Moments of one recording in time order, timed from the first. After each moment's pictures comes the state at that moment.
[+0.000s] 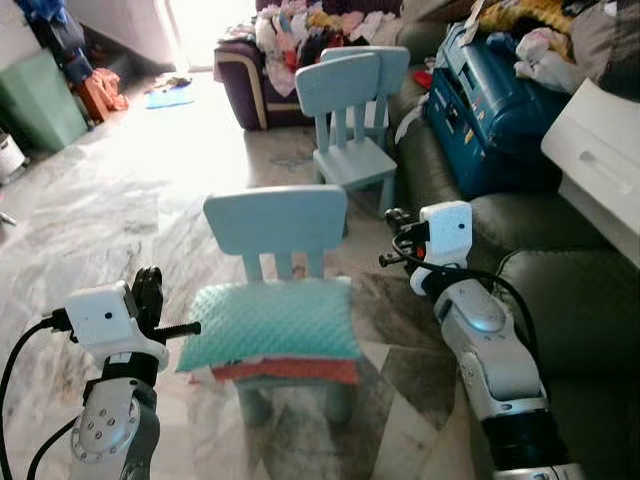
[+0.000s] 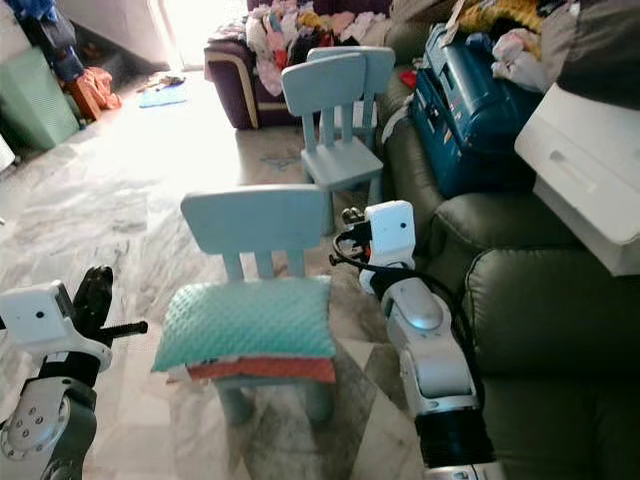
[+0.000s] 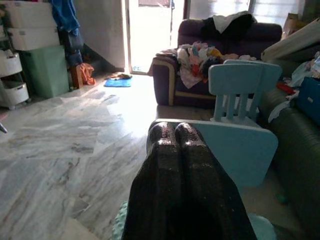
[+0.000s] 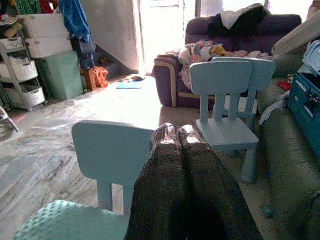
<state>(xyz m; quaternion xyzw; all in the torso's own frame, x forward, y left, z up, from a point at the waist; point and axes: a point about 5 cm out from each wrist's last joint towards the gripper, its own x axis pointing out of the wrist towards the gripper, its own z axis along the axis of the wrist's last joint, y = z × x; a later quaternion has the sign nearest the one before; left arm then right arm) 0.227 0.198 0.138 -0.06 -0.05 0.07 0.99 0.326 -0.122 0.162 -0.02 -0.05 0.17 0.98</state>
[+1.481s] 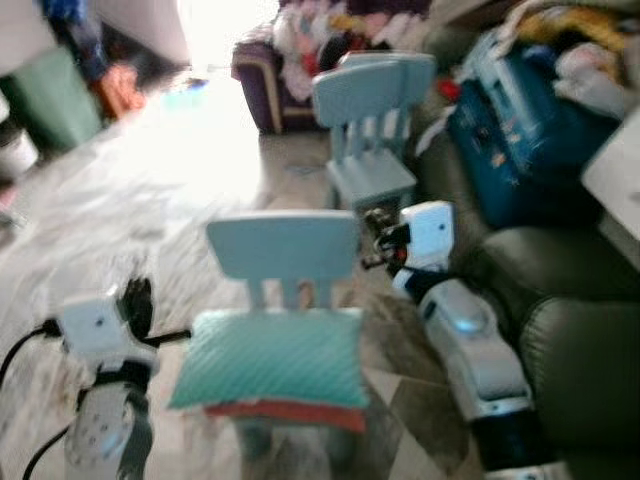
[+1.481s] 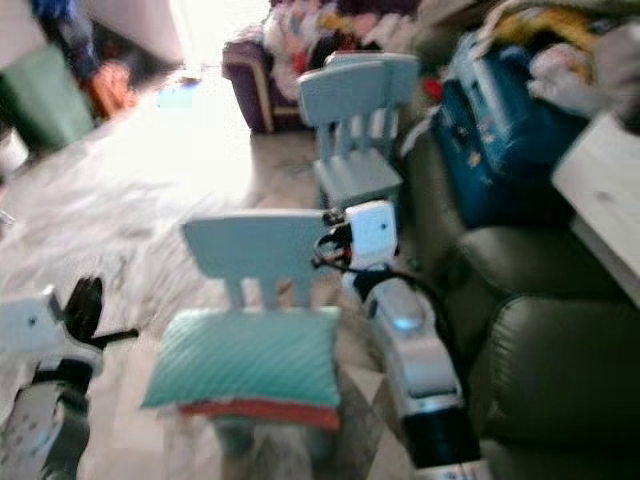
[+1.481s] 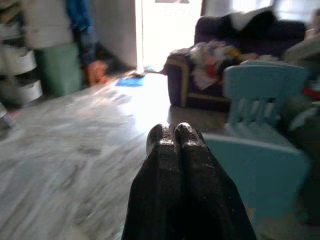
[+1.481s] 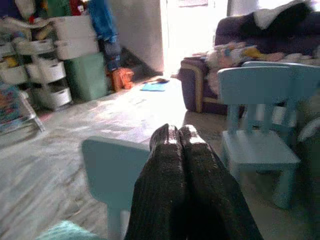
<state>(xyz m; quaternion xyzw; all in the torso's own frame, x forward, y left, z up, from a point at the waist) 0.227 0.201 0.135 -0.06 -0.05 0.08 0.99 0.325 -0.109 0.164 -0.02 -0.05 0.19 0.98</state>
